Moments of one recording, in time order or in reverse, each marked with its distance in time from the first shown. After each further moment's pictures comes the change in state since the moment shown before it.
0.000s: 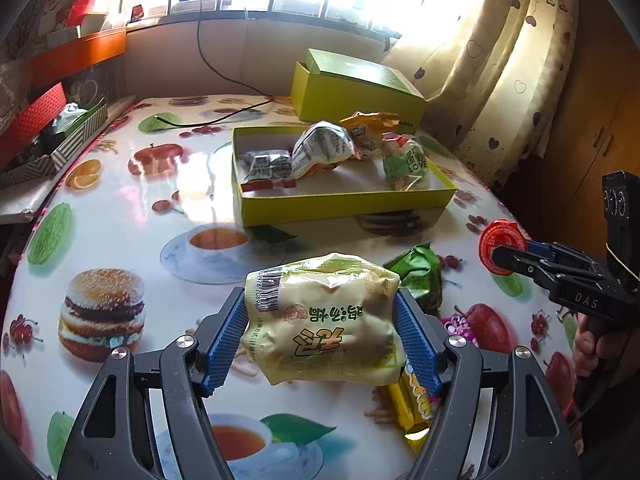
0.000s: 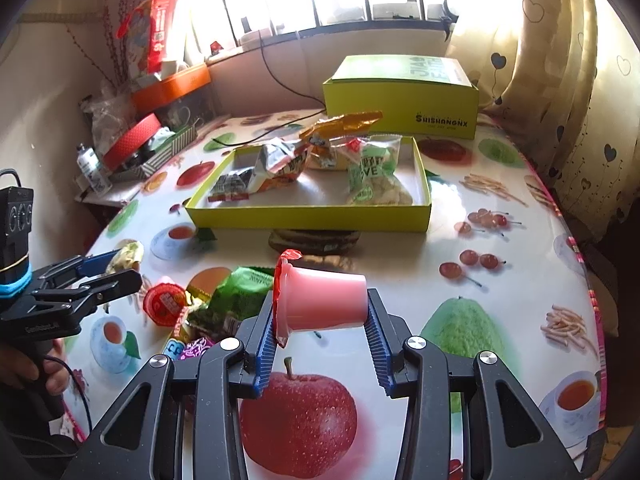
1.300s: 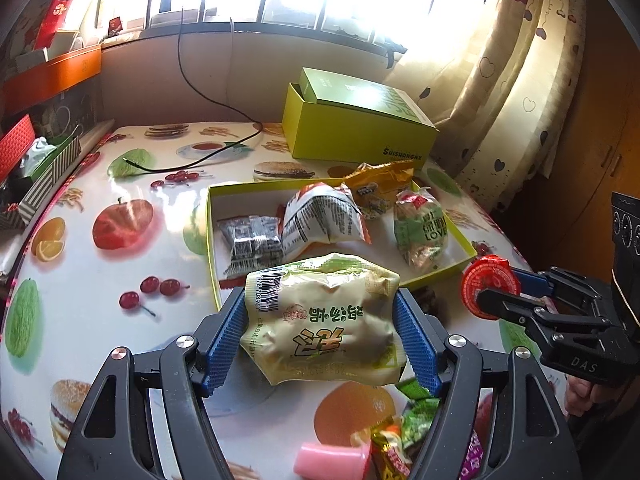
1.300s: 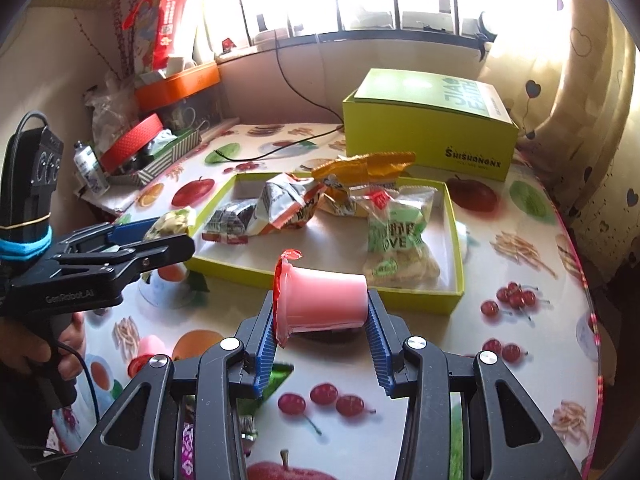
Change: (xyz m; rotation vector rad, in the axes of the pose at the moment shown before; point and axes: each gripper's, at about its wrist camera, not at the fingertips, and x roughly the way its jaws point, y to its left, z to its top) left arm 0.054 0.006 0.078 0.005 -0.032 -0.012; right arm 0.048 0.010 0.063 -0.082 -0.004 0.018
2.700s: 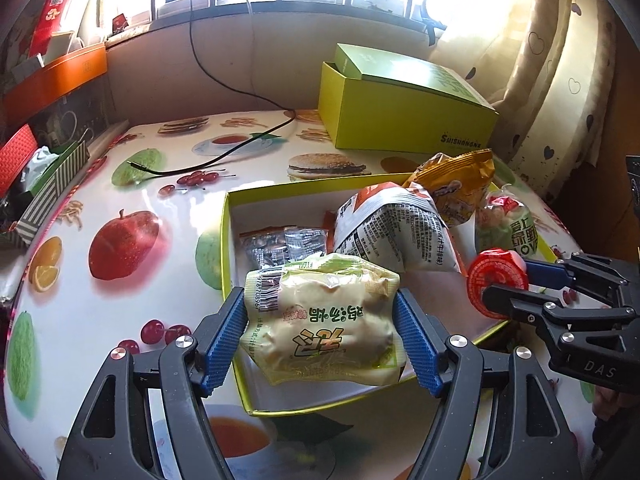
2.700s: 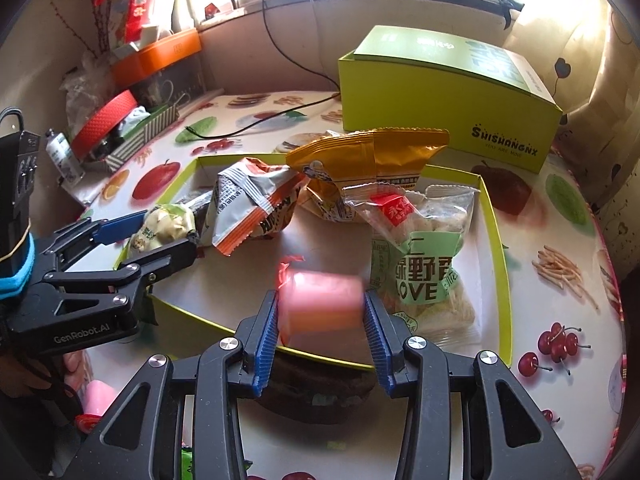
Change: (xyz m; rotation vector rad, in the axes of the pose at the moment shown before) left arm 0.070 0.018 0.016 0.032 0.032 0.154; right arm 0.085 -0.015 0.026 0.002 0.114 -0.001
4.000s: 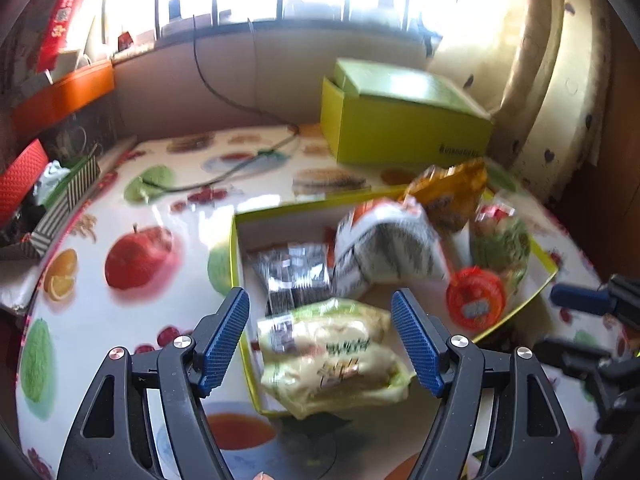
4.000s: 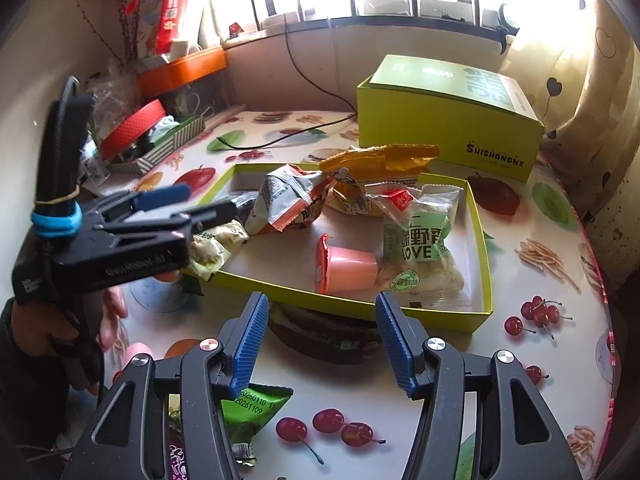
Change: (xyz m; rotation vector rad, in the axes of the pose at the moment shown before) left arm -0.022 -0.003 0.003 0.019 -0.078 0.010; right arm -0.052 0.017 -0.027 -0.032 -0.074 0.025
